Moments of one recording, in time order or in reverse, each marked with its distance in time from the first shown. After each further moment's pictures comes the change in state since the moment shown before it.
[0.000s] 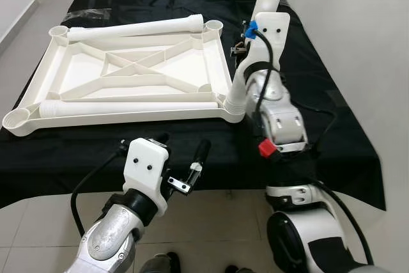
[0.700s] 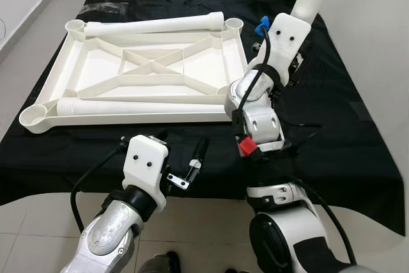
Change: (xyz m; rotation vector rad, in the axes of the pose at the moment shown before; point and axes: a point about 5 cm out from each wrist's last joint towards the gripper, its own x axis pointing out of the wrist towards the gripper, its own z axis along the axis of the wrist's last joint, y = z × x) left arm 0.003 0.003 0.002 0.018 -0.013 0.007; right arm -0.012 0.006 0.004 0.040 -0.044 -0.553
